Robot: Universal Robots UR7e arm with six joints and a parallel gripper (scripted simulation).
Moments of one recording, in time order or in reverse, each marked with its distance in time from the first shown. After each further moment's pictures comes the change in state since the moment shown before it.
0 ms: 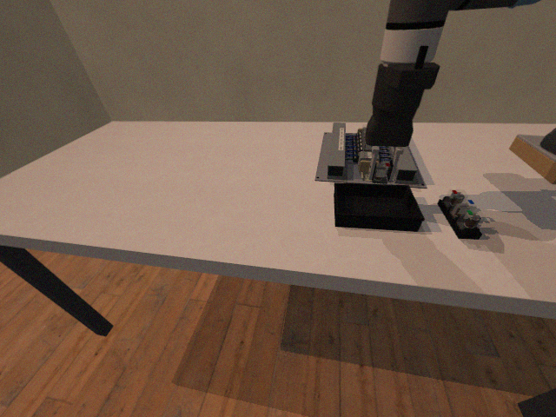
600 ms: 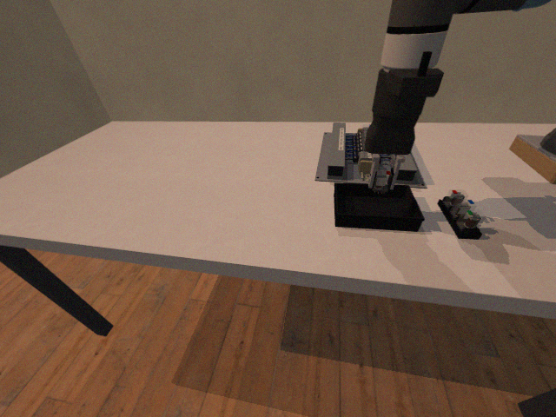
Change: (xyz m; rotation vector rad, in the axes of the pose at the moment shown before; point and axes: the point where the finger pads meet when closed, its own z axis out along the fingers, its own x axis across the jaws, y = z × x) arm 0.001 -0.025 0.003 0.000 0.000 0.001
